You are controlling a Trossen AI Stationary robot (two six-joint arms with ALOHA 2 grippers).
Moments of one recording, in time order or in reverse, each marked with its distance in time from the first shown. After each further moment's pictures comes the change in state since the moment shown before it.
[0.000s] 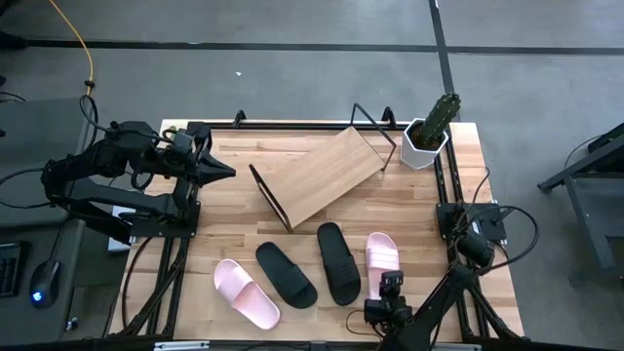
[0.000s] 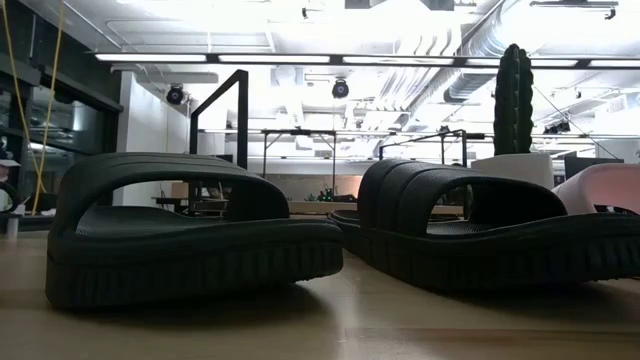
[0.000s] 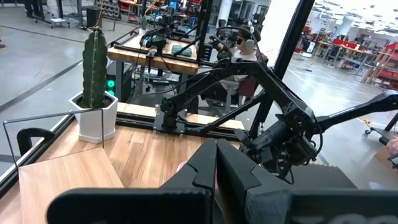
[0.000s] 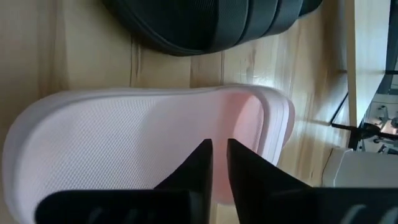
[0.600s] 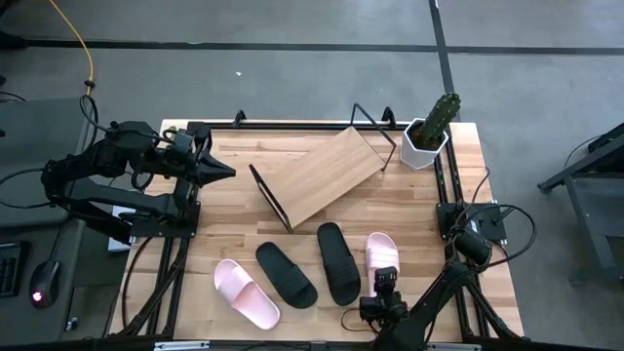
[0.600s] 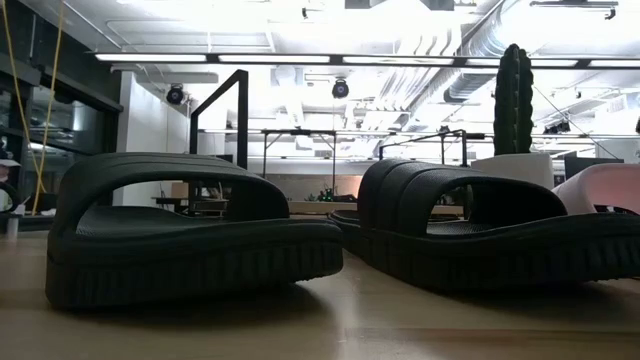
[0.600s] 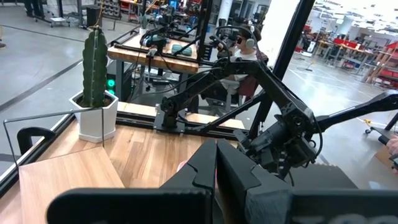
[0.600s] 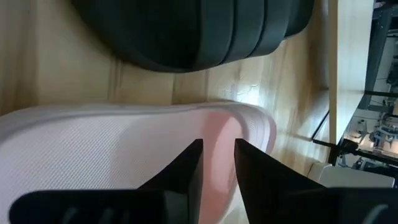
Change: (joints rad) left arm 0.000 0.000 0.000 -0.006 0.000 0.000; right arm -0.029 -0.001 -0.003 0.000 0.059 -0.091
